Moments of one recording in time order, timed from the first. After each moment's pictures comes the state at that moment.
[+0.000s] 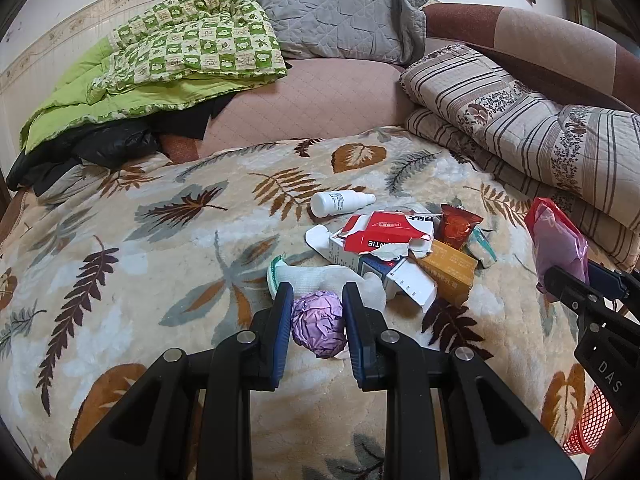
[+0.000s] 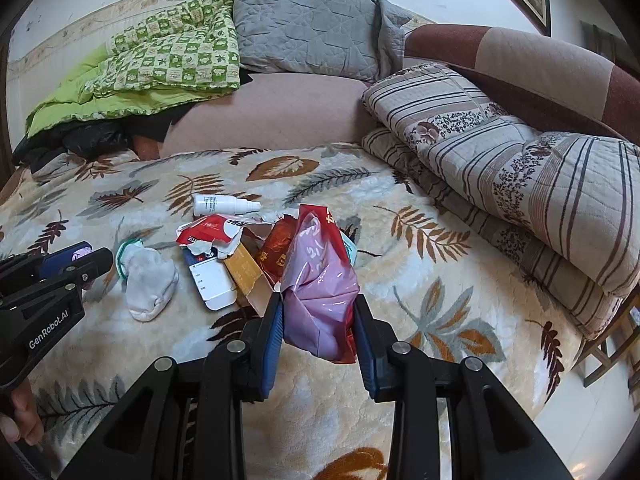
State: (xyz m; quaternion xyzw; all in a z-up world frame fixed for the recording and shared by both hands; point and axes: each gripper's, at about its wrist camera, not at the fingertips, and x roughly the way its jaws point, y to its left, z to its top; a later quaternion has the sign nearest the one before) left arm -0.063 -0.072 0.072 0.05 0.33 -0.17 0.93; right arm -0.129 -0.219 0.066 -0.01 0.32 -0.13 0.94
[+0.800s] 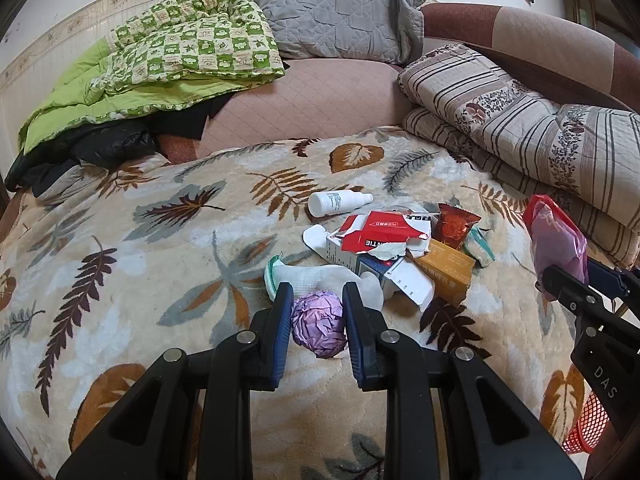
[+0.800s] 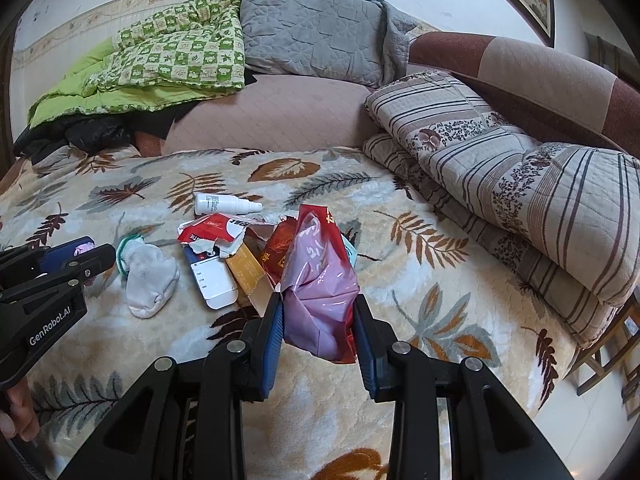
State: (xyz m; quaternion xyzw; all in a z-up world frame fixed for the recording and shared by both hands) left arm -0.064 -0.073 0.072 0.05 0.33 -0.17 0.93; right arm -0.130 -0.214 0.067 -0.03 0.32 -0.14 0.94
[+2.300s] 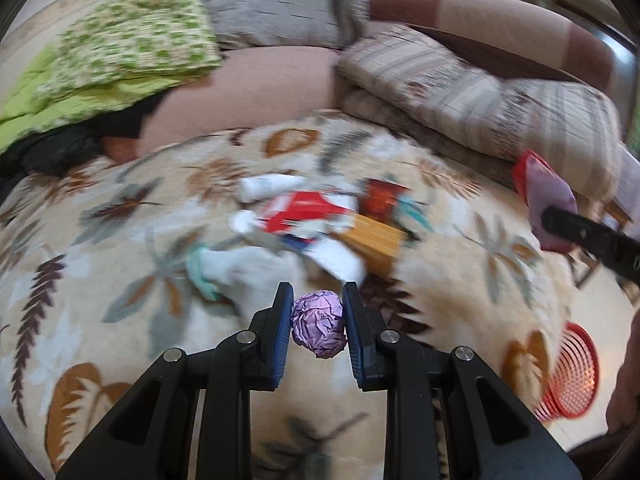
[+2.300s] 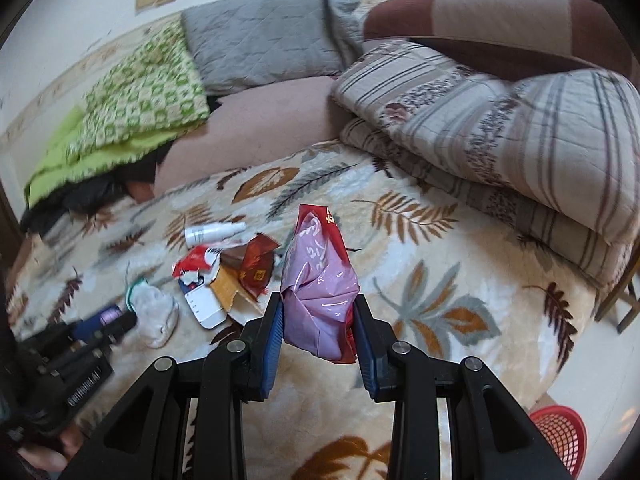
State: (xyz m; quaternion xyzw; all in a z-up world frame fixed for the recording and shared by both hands) left arm -0.086 -0.108 0.070 0.07 0.35 -0.27 0.89; right arm -0.161 -0.273 0.089 0.11 0.31 -0.13 0.94
